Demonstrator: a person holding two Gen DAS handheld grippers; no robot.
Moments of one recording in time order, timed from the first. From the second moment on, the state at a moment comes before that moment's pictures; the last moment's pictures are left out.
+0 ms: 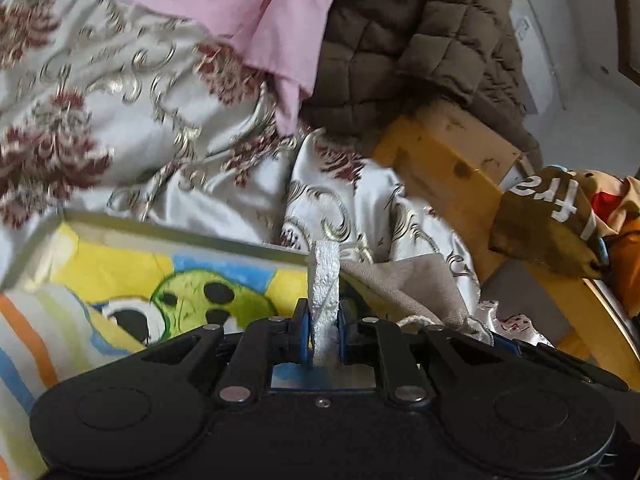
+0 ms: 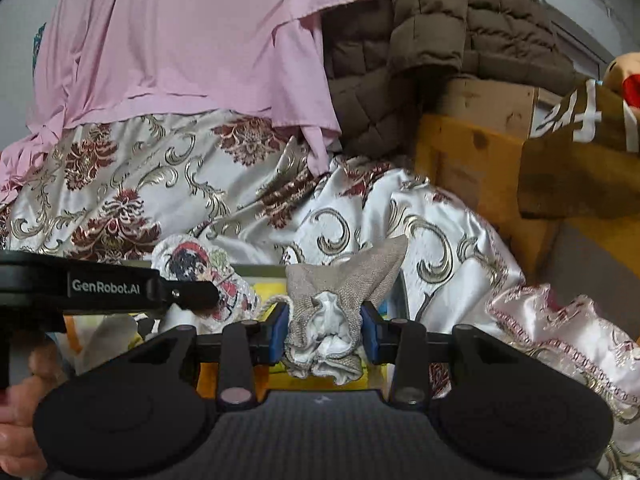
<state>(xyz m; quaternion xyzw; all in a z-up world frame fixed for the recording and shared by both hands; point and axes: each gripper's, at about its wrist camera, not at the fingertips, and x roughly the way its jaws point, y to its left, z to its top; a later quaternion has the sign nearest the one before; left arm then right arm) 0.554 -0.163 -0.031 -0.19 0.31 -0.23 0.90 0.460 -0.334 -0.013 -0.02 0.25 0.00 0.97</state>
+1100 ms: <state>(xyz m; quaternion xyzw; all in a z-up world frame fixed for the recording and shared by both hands) 0.478 -0.153 0.003 -0.10 0.26 -0.16 0.95 0.398 -0.321 0.018 -0.02 0.21 -0.02 0.98</state>
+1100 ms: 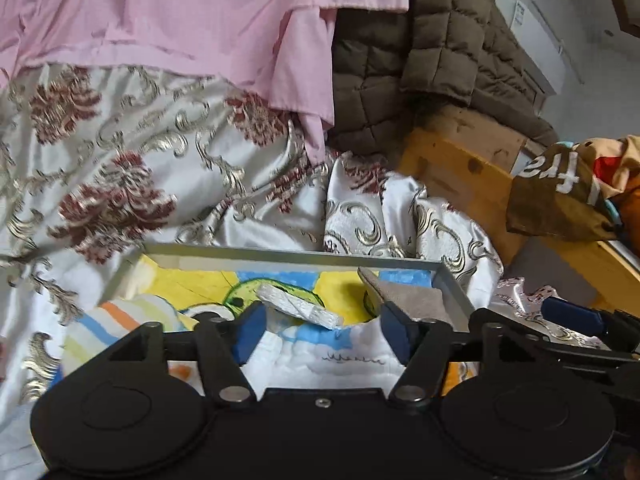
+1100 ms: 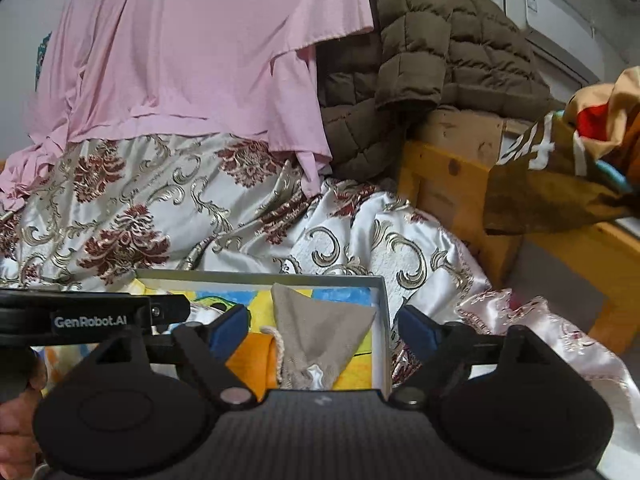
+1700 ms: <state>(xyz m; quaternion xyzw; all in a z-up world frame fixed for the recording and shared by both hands) 0.350 -0.099 0.033 -0.08 0.22 -0.11 0.97 0.295 -0.298 0.041 0.02 0.18 -0.01 0.98</state>
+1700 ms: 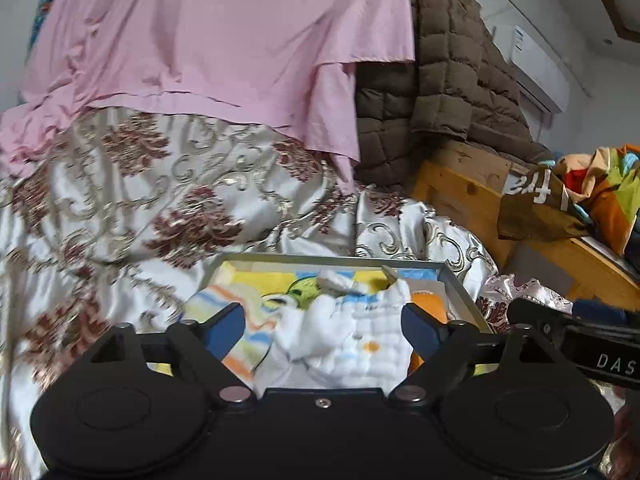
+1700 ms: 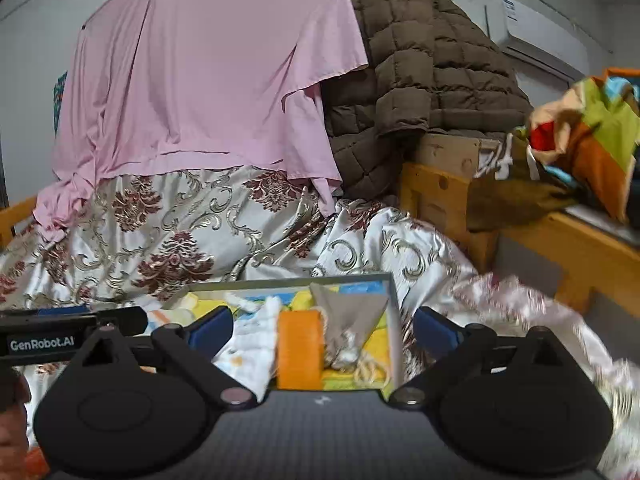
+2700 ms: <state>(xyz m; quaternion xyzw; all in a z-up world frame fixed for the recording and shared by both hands) 0.179 -0.017 0.010 0.00 0.21 -0.08 0.97 0.123 -0.218 0.006 0.04 0.17 -0.04 0.98</state>
